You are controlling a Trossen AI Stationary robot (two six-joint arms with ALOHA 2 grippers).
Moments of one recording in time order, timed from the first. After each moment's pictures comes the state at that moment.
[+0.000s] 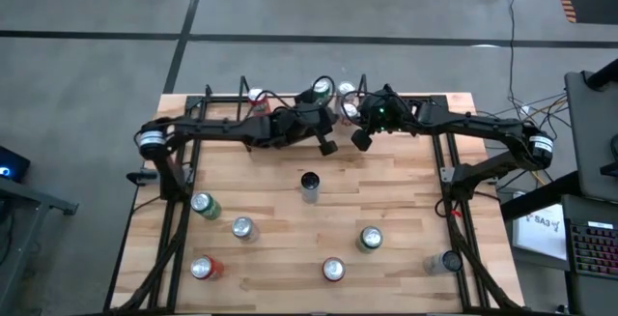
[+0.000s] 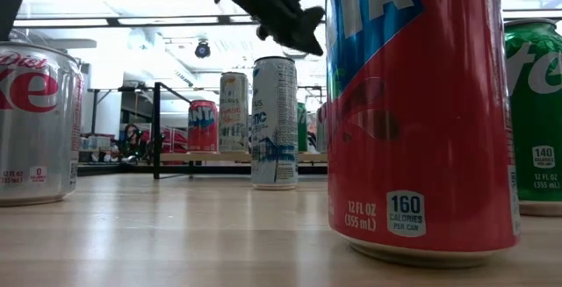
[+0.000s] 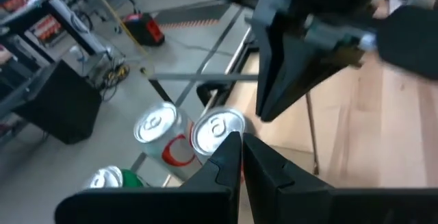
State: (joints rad) left arm 0.18 1.78 1.40 -0.03 -0.41 0.23; right arm -0.42 1.33 1.01 -0.41 0.12 0.06
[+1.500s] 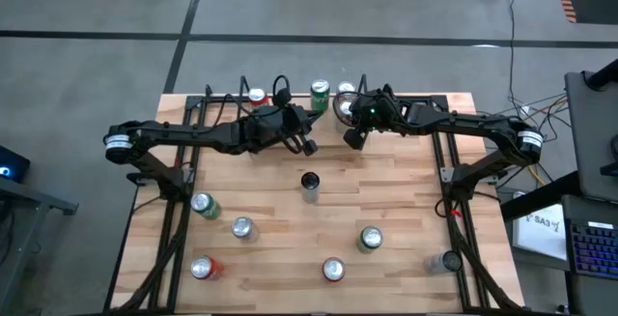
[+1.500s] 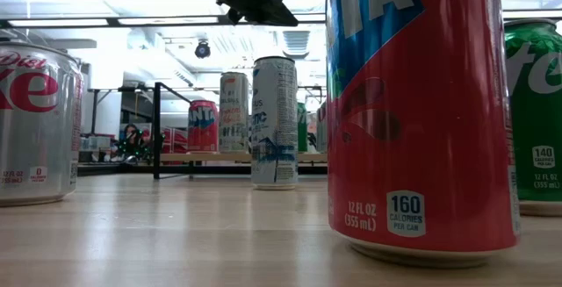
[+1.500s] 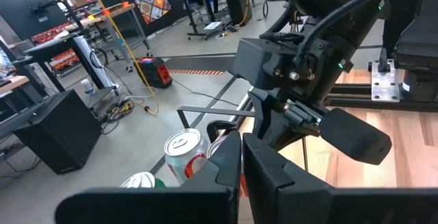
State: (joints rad) left arm 0.16 1.52 1.12 0.23 -0.41 0.20; right arm -0.43 1.43 1.01 -0.28 0.16 0.01
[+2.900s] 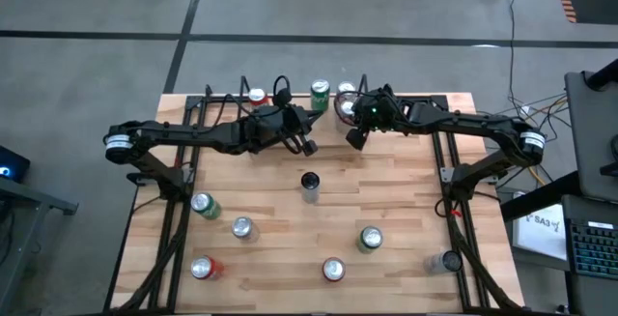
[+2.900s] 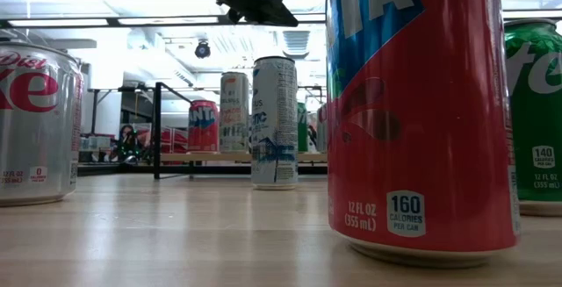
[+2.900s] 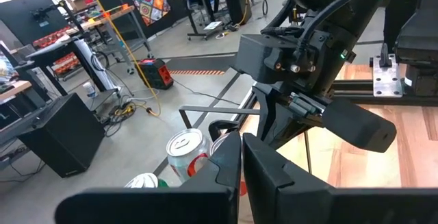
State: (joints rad) left arm 0.16 1.52 1.12 0.22 -0.41 0.23; right arm -0.44 1.41 1.01 -0.36 0.15 0.03
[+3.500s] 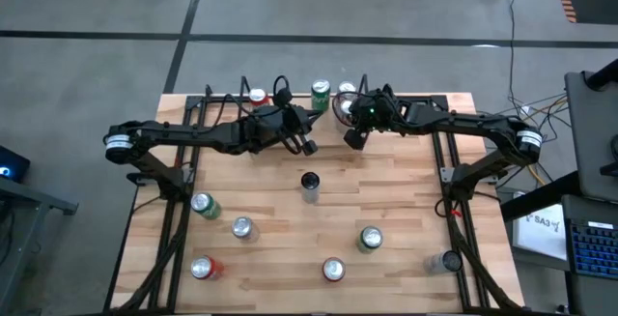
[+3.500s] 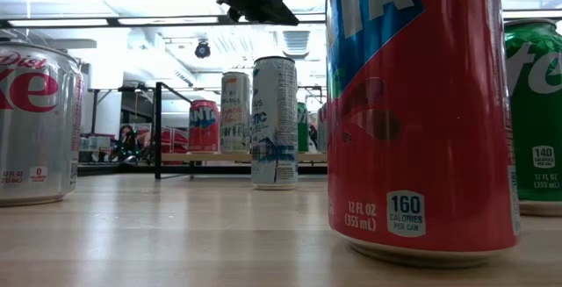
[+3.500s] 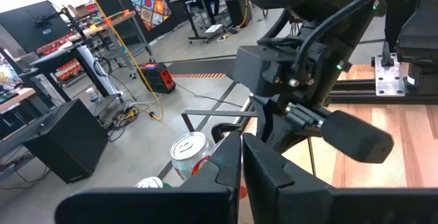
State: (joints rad) left arm 0.16 1.52 1.12 0.24 -0.41 0.26; right arm -0.44 1.44 1.01 -0.28 0.16 -0.02
